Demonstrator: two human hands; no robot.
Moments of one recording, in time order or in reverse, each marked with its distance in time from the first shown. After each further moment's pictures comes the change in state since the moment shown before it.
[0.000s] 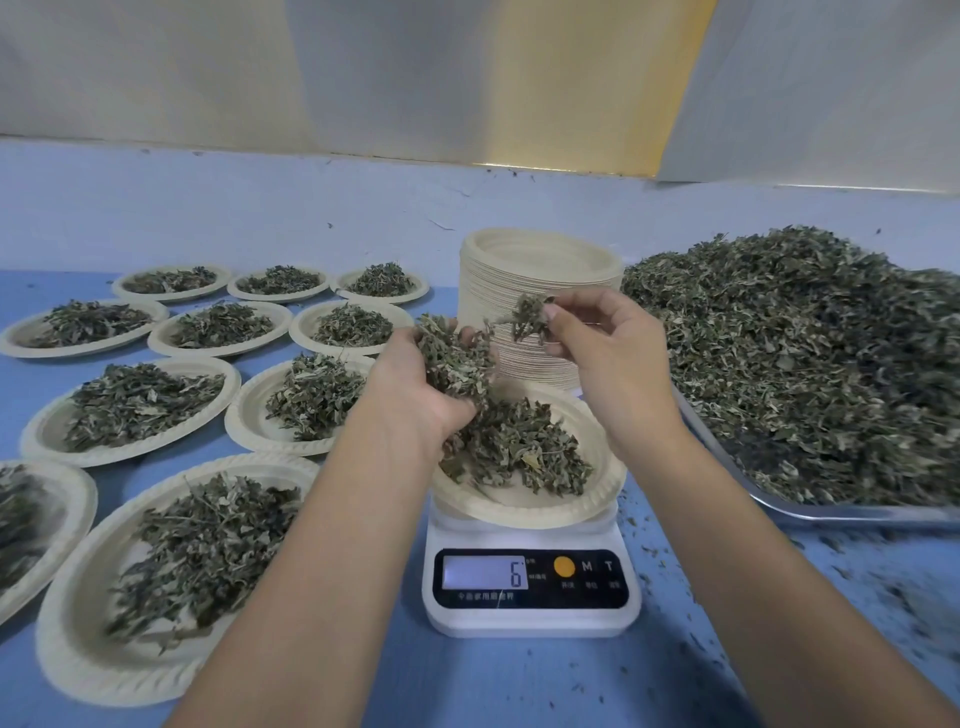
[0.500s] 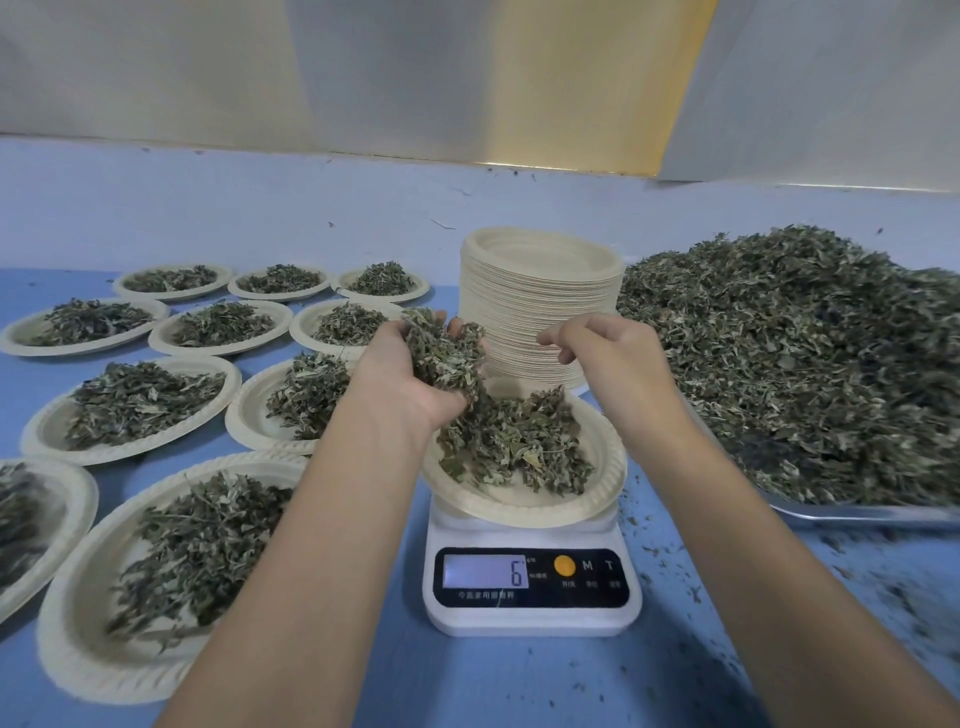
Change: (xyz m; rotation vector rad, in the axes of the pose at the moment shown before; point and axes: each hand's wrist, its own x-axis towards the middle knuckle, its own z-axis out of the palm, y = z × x) left_hand -0.001 0.008 -0.003 -0.044 0.026 0.022; right_hand 0.000 0.000 -0.012 -0.309 -0.110 0.103
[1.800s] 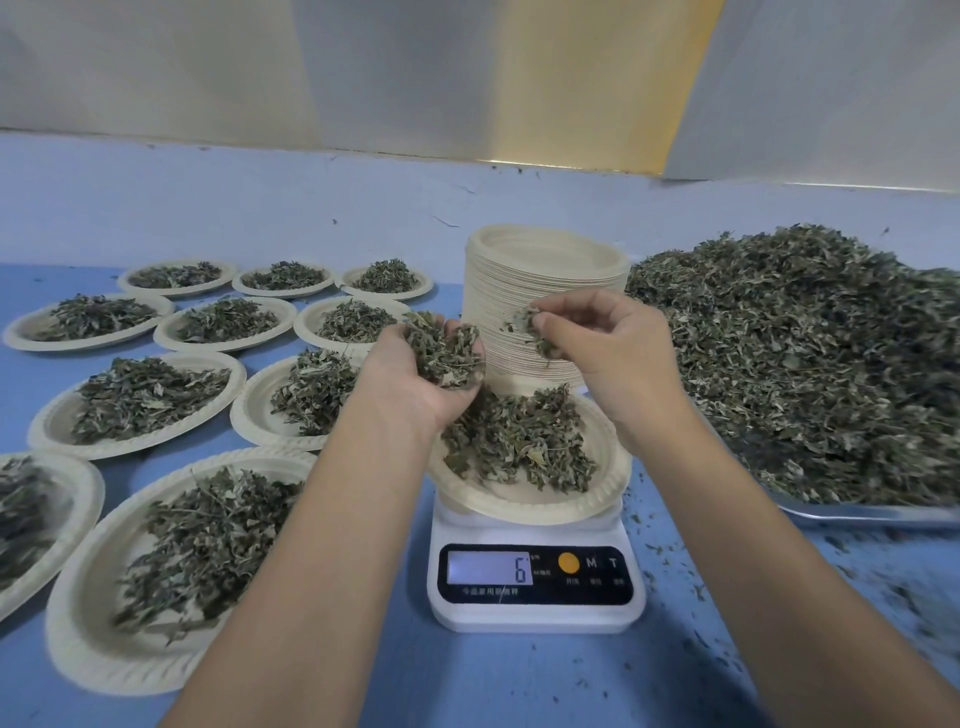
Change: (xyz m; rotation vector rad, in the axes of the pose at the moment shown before) left_hand -0.001 -0.001 -0.001 -0.046 0.027 -0.001; right_hand -0.001 -0.009 0.008 0.278 0.017 -0.094
